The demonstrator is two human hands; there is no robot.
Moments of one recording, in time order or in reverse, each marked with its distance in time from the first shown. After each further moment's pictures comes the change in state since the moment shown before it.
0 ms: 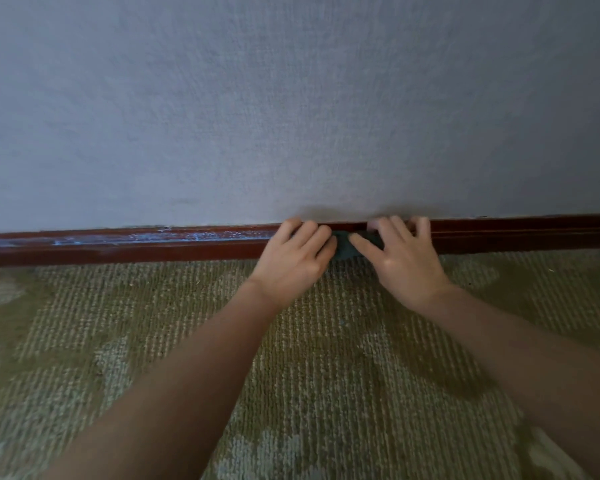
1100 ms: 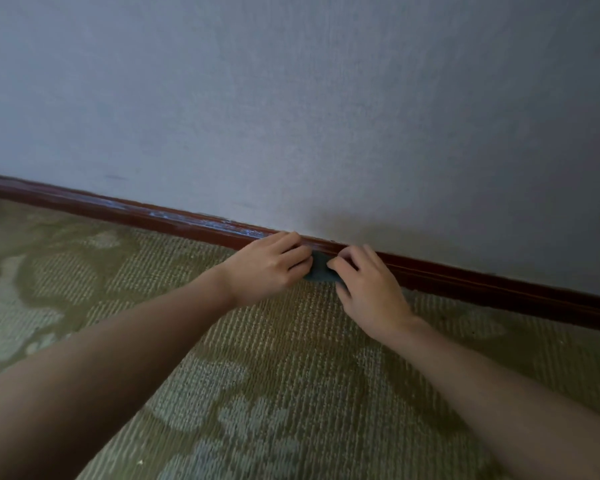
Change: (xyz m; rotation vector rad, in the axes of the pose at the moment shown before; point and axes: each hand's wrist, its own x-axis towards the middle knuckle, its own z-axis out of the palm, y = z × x) left_hand -0.016 -0.036 -0.098 -0.129 -0.234 0.080; right_hand 0.025 -0.041 -0.058 0.535 -0.049 -0.084
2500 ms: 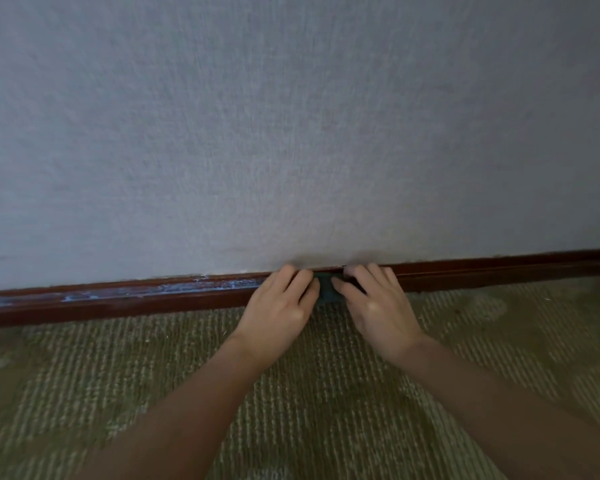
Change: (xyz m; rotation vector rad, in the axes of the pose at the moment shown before) left_hand -0.016 -0.030 0.098 -0.157 0.237 -0.124; right_hand 0.020 0.004 0.077 -0.418 0.128 0.169
